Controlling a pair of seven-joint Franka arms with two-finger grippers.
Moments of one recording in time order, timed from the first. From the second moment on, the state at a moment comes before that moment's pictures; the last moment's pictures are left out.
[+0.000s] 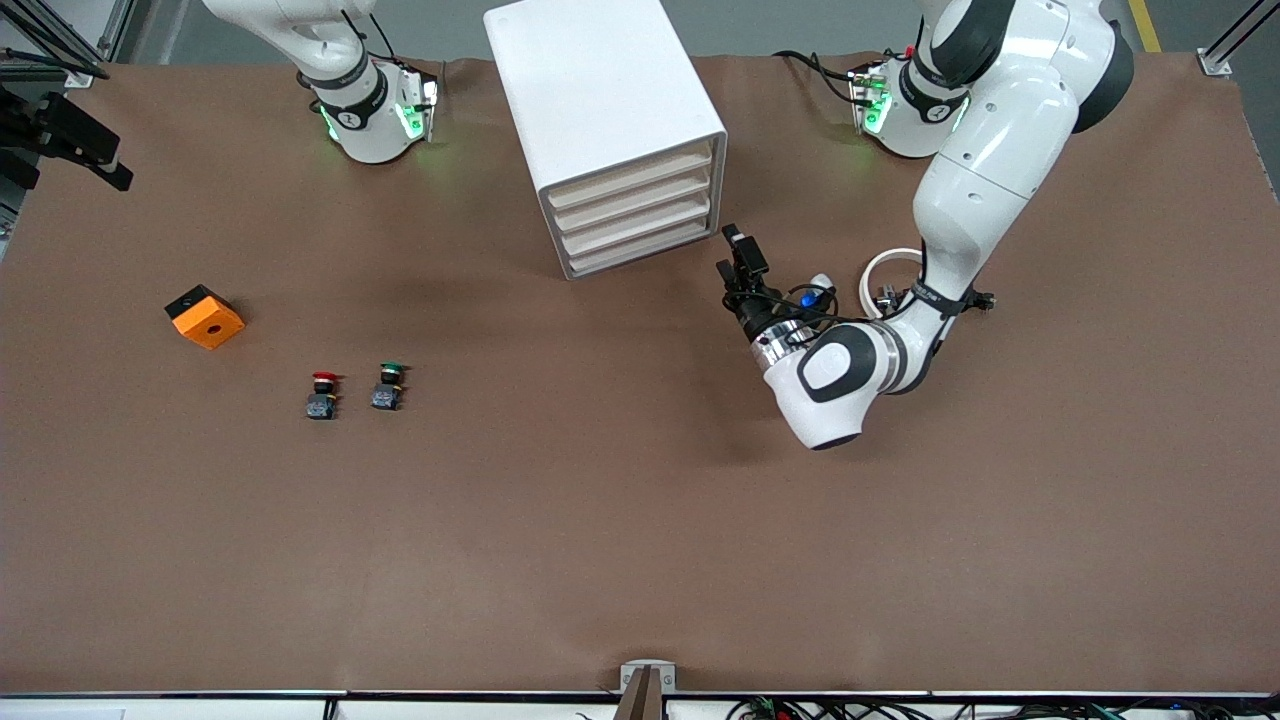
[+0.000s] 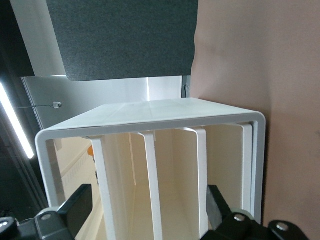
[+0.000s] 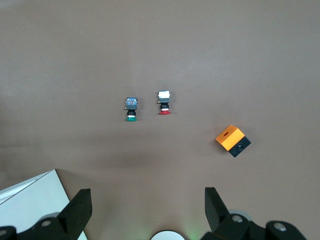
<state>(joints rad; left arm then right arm) -0.21 0.92 -0.30 -1.48 -0.75 1.25 -2.23 0.03 -0.15 -0.05 -1.56 0.01 1.41 0.03</state>
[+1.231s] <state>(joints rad) -0.33 0.94 -0.30 -1.48 -0.75 1.21 -2.28 0.03 -0.15 -0.02 -1.56 -0.02 1.40 0.03</state>
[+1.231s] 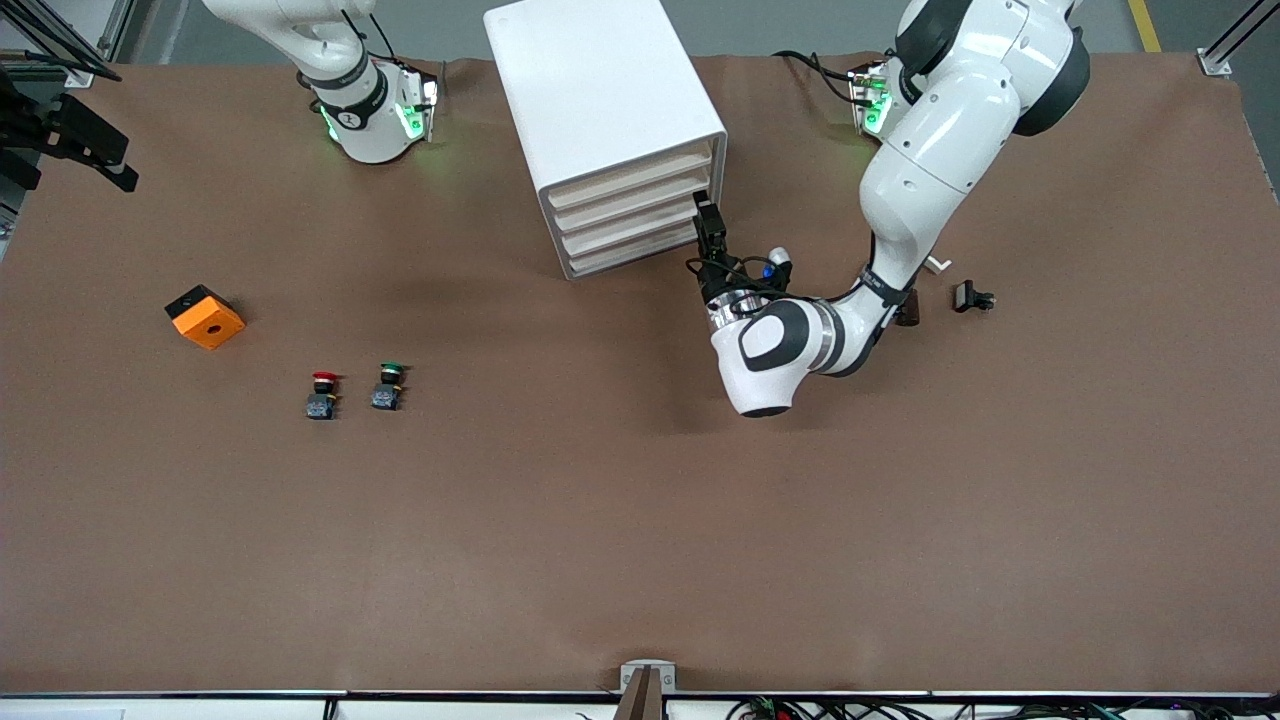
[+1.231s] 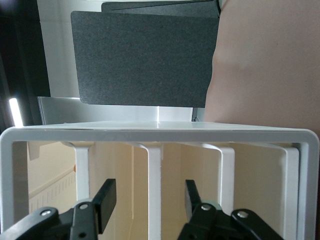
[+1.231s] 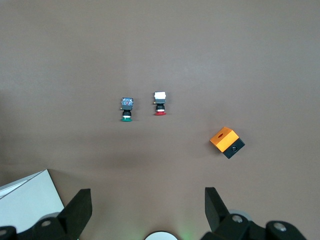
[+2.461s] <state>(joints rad) -0.41 0.95 -0.30 -1.48 -0.75 1.21 -2.29 0.02 0.14 -0.03 -1.56 -0.05 1.59 0.03</state>
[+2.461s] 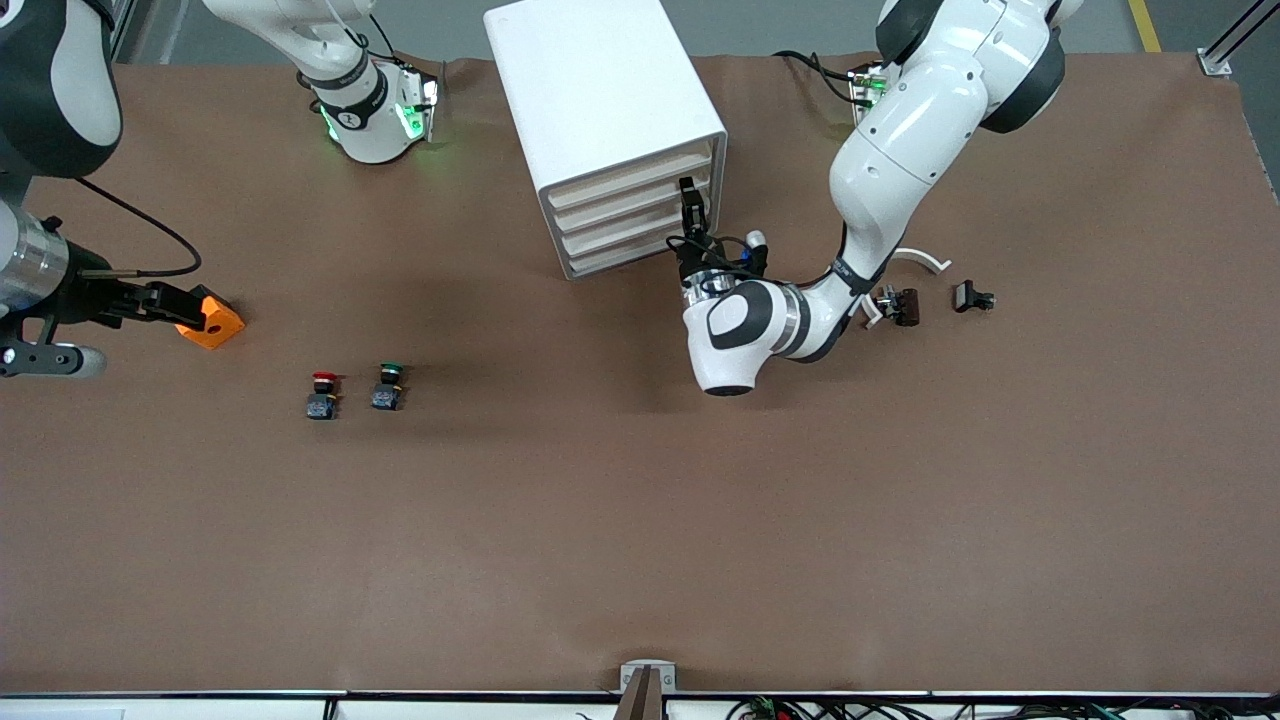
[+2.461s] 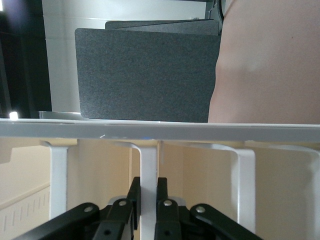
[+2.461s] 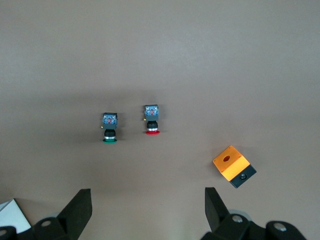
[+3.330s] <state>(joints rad) -0.36 0.95 -0.27 -1.47 -0.77 1.20 -2.30 -0.05 0.09 -0.03 -2.00 0.02 2.09 0.07</state>
